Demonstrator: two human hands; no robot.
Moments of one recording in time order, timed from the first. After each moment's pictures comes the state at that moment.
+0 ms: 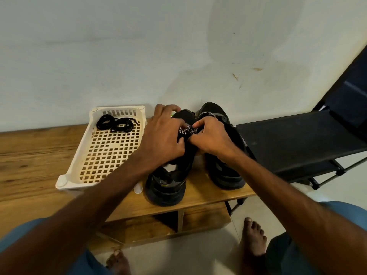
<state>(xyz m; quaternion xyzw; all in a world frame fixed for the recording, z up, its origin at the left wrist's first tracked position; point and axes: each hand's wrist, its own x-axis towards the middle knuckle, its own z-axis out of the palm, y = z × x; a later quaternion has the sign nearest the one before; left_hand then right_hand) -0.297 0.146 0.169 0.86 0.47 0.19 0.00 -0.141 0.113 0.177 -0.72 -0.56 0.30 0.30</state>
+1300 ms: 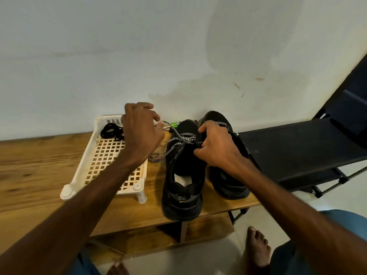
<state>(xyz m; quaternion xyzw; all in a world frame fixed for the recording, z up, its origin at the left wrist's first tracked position) -0.331 0.183 0.183 0.74 0.59 0.32 0.02 -0.141 0.111 0.180 -0.73 -0.62 0.19 0.23</state>
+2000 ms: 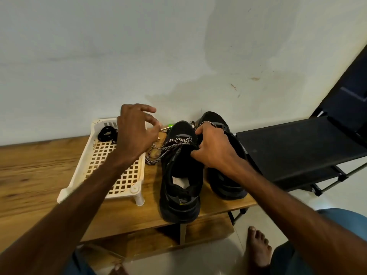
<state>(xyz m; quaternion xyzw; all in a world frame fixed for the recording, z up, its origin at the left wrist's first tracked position) -0.339 0.184 0.187 0.77 0.54 0.34 0.08 -0.141 0.109 0.183 -0.73 -0.62 0.19 0.22</state>
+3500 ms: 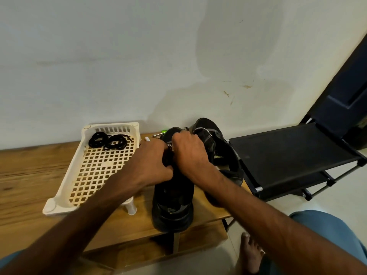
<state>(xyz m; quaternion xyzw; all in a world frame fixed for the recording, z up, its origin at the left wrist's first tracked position) -0.314 0.129 0.194 0.83 0.52 0.11 0.18 -0.189 0.127 0.185 -0.69 -0.71 0.00 0.12</state>
